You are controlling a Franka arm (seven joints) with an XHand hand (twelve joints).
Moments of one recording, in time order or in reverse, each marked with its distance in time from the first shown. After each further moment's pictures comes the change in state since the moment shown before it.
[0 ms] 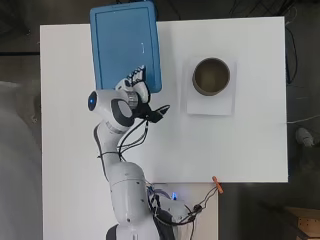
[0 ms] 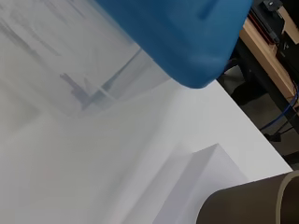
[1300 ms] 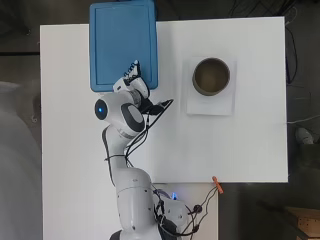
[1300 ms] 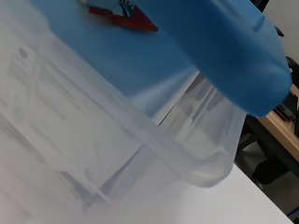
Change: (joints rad) arm 0.035 -0.065 -0.112 -0.075 0.012 0.335 -0.070
